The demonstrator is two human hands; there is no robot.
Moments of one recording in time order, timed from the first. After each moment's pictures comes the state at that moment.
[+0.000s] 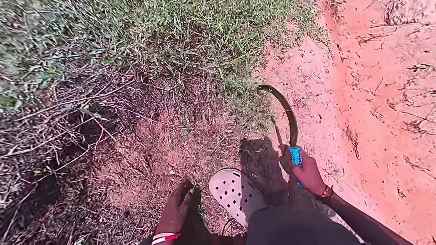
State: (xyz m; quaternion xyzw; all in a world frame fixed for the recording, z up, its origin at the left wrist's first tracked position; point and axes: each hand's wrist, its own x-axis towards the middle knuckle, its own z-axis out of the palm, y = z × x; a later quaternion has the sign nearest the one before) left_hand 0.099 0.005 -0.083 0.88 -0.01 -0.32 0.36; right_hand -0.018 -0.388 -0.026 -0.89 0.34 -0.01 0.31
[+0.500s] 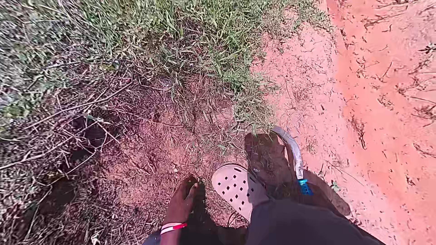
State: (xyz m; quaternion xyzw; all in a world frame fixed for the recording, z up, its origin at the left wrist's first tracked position) left_hand 0.106 -0.008 -0.074 0.87 0.01 -0.34 0.35; right_hand -0.120 -0.365 -0.044 -0.70 0.43 0.13 0.55
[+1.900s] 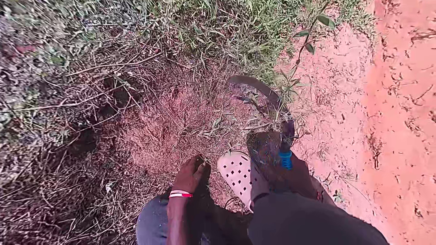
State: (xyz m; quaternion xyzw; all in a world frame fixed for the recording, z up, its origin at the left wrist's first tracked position) left_hand 0.110 -0.015 -0.060 0.88 0.01 -0.40 0.25; right_hand -0.015 -0.320 -0.019 -0.89 0.24 -0.03 0.39
